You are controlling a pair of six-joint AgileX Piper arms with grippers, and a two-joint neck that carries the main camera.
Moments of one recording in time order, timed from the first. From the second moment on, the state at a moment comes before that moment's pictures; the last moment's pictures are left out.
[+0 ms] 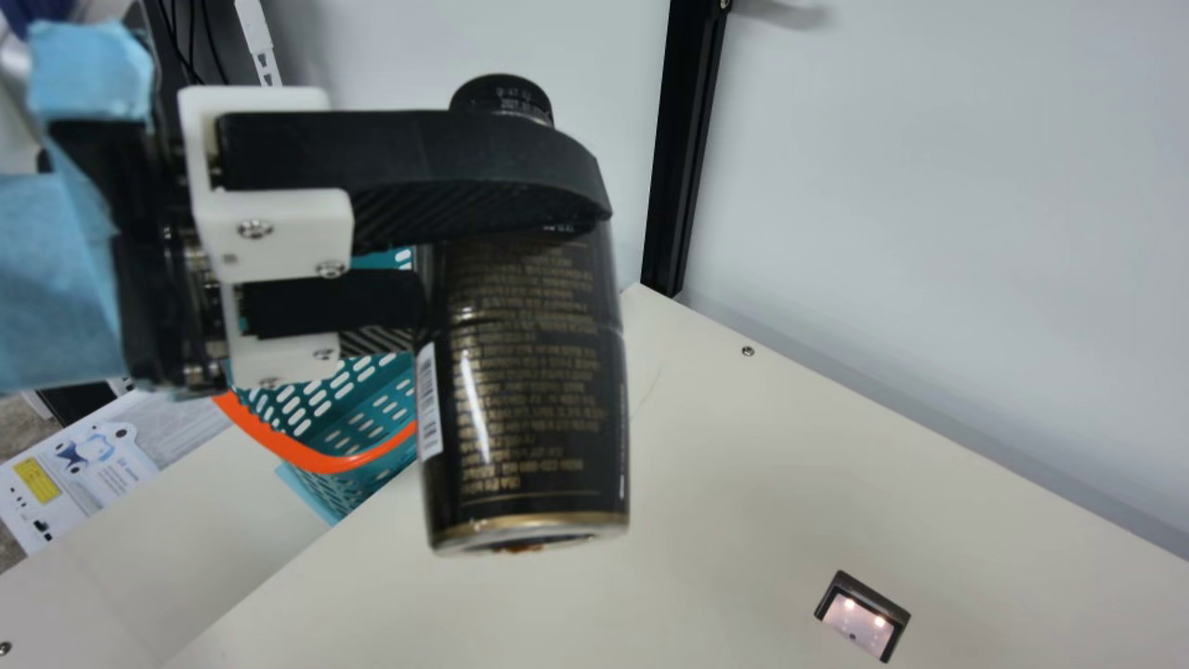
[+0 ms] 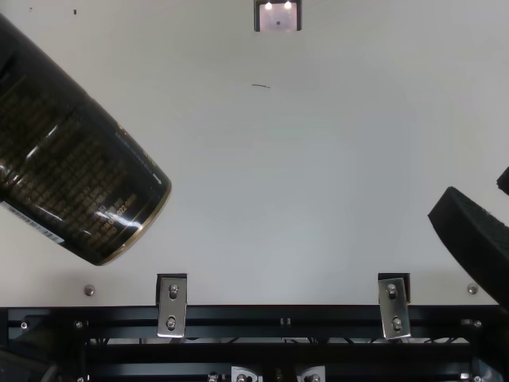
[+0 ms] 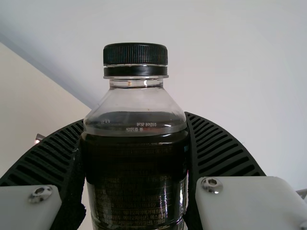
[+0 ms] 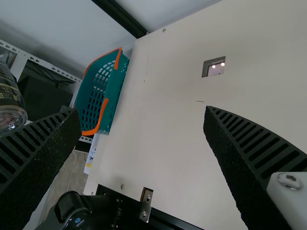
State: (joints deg) left arm -15.5 40.4 -59.1 -20.7 39.4 -46.6; right arm -7.1 40.3 -57.1 46.0 70.0 -0.5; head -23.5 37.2
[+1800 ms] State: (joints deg) left arm -35.0 56.6 -65.2 -18.3 25.2 -53.4; right arm -7.1 40.3 -57.1 46.0 70.0 -0.5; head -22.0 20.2
